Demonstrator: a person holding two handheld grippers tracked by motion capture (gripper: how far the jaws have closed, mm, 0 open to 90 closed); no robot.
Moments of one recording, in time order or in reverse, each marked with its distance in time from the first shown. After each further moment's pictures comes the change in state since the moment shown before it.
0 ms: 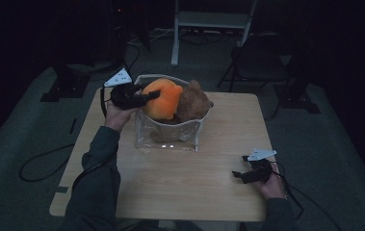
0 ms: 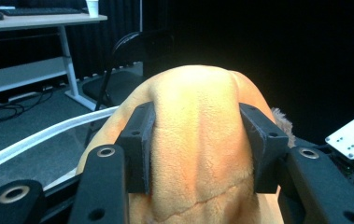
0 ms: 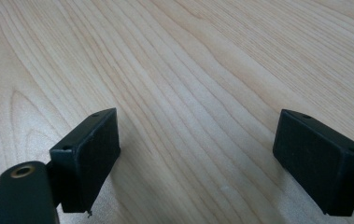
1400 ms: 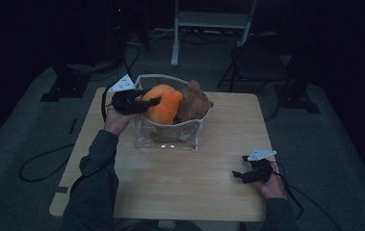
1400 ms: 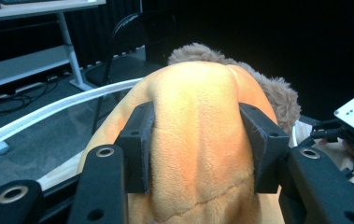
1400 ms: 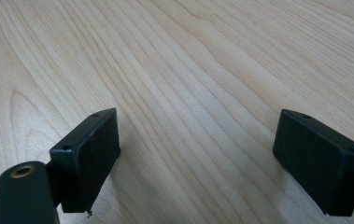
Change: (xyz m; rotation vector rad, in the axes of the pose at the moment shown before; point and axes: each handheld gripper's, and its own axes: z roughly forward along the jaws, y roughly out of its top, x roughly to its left) left arm -0.008 -0.012 0.002 0.075 0.016 0.049; right arm 0.000 0.000 0.000 0.000 0.000 0.001
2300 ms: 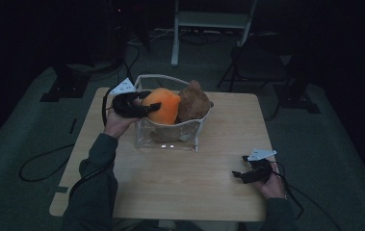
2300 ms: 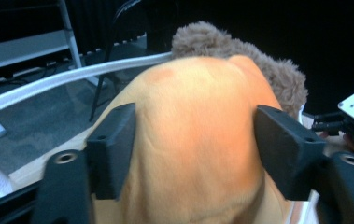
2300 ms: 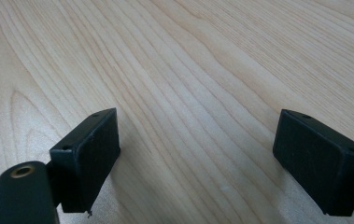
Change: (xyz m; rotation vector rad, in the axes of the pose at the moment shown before) left arm 0.000 -0.010 0.004 0.016 0.007 -0.040; right arm 0.000 0.000 0.000 0.000 0.000 0.001
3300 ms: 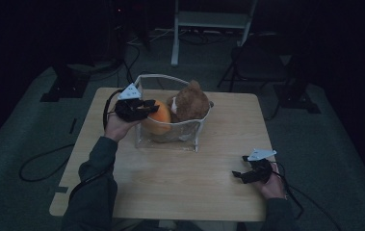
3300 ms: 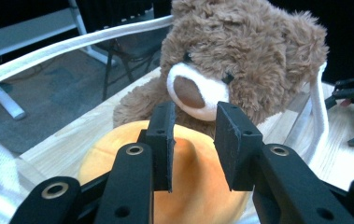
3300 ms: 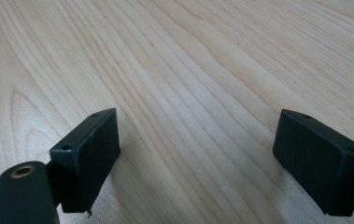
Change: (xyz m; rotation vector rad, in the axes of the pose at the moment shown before) left arm -0.008 -0.011 0.002 0.118 0.050 0.051; right arm 0.000 0.000 0.000 -0.001 0.000 -0.001
